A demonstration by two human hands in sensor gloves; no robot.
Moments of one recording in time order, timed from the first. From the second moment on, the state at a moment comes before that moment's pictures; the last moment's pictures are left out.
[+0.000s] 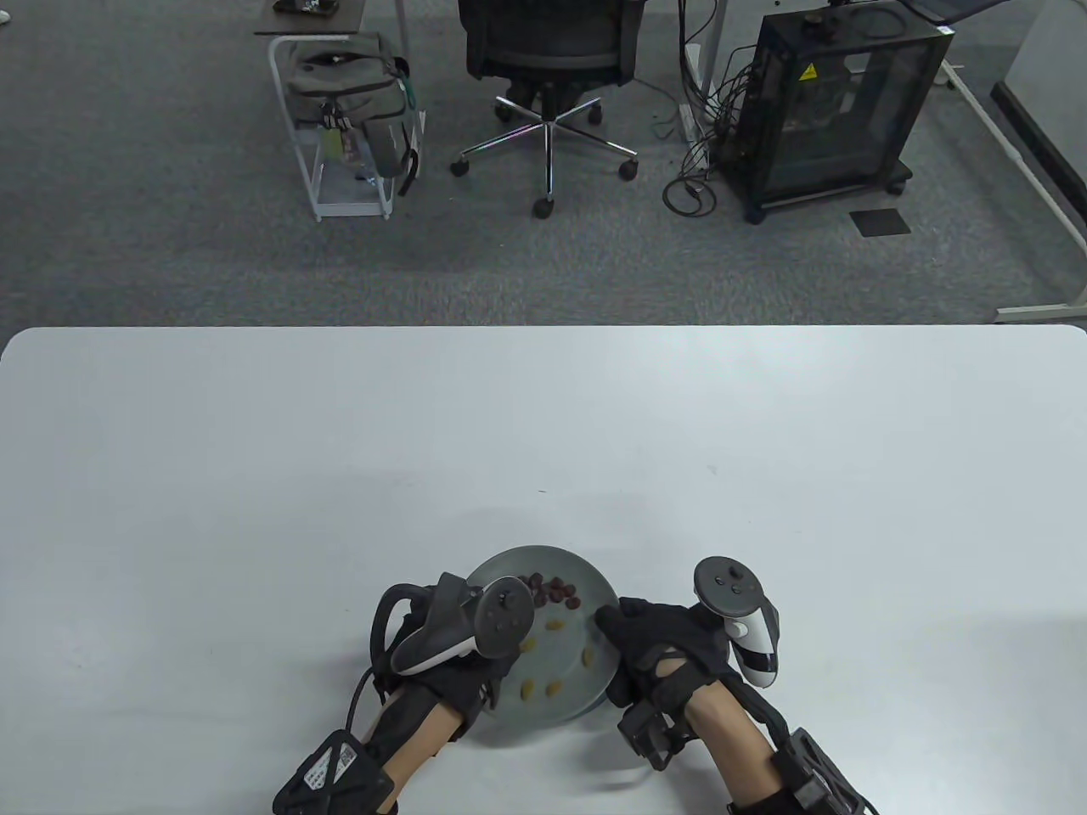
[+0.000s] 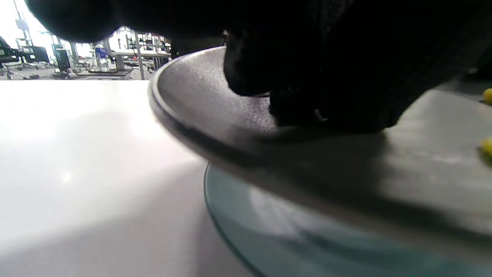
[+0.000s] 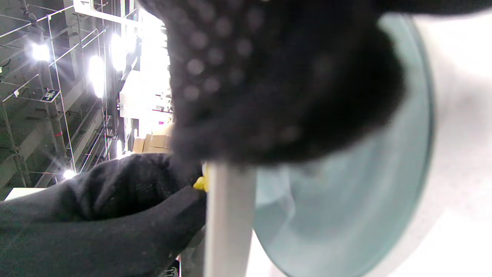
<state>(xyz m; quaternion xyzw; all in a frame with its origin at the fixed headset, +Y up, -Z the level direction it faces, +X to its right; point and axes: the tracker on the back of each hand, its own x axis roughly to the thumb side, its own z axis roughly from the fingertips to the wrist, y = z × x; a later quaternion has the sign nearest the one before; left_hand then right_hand) -0.108 -0.678 -0.307 -0.06 -0.19 0.03 0.98 0.129 -0.758 -0.324 0.01 0.23 0.77 0.60</state>
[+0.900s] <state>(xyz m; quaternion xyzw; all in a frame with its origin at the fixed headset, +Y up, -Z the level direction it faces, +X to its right) -0.111 -0.641 -0.309 0.00 -0.17 0.06 0.98 0.168 -0.760 -0.335 -0.07 0.19 0.77 0.60</state>
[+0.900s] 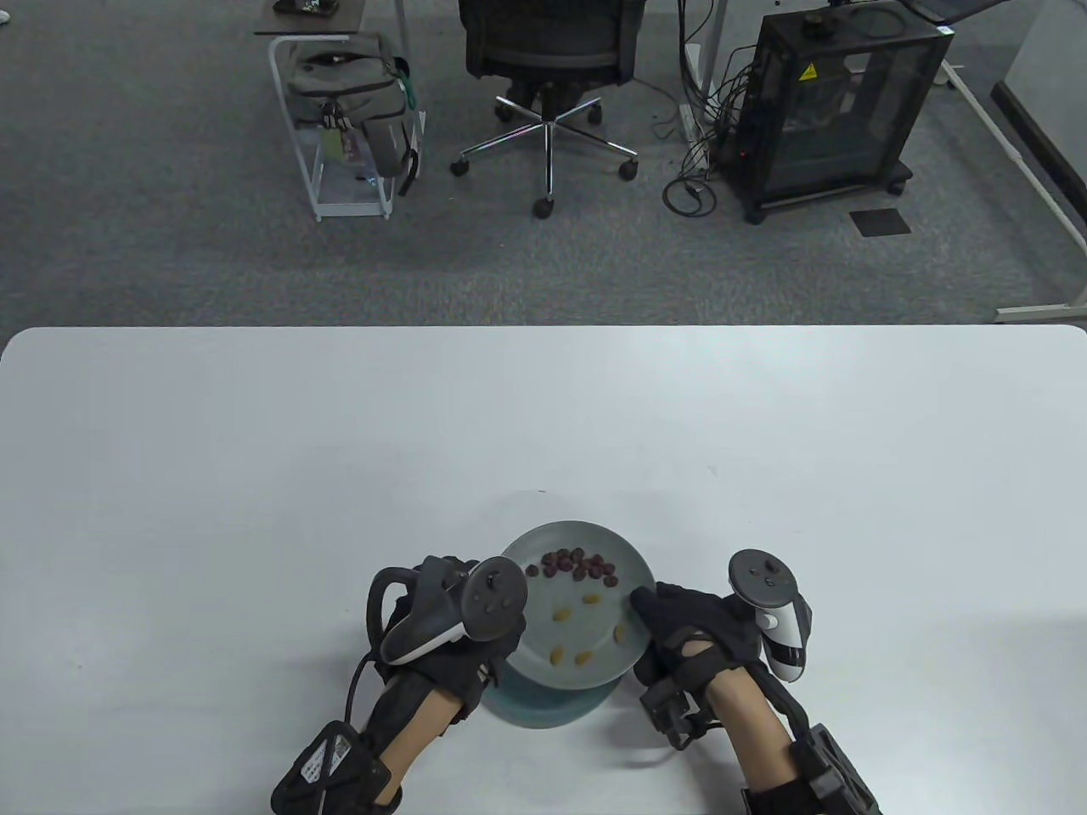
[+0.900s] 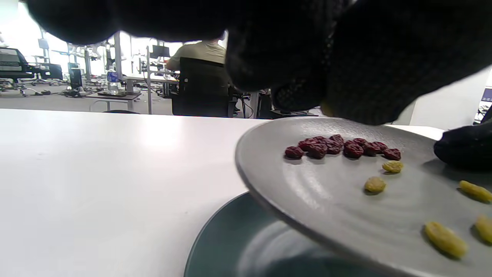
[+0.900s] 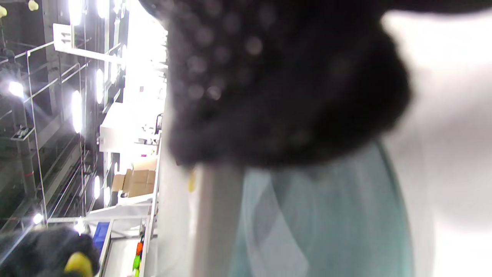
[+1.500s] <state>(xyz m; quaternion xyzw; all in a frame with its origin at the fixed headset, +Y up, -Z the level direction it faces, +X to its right) -0.091 -0.707 -0.365 -0.10 -0.12 -0.02 0.99 0.228 -0.756 -0.344 -0.13 0.13 0.75 0.64</state>
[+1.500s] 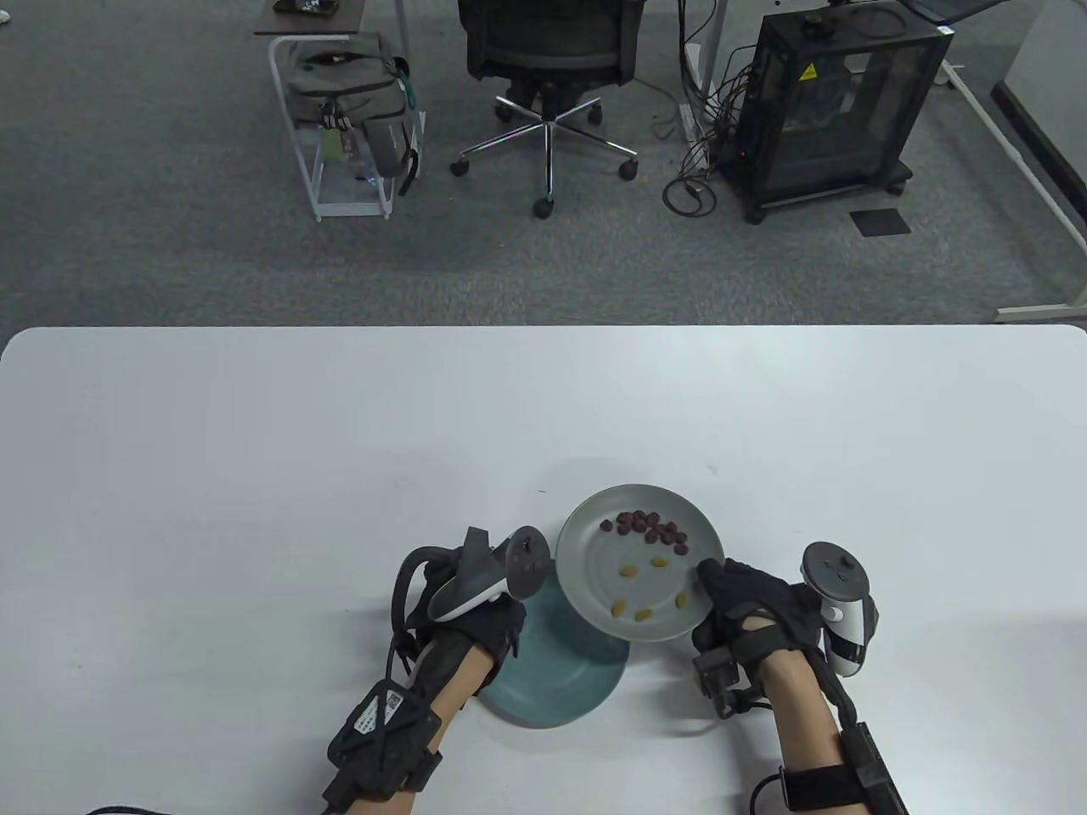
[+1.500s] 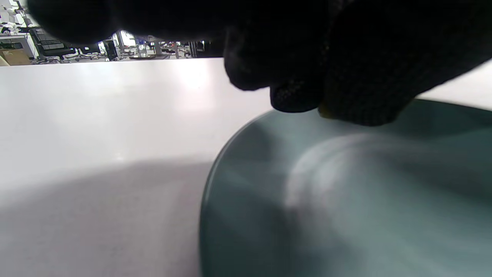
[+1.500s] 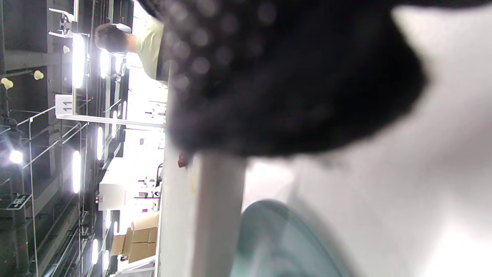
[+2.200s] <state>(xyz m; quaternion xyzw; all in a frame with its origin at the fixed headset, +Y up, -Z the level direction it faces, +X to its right) -0.083 -0.718 -0.365 -0.08 -0.10 -0.08 0.99 0.231 -0.751 -0.343 -0.12 0.12 0.74 0.65</state>
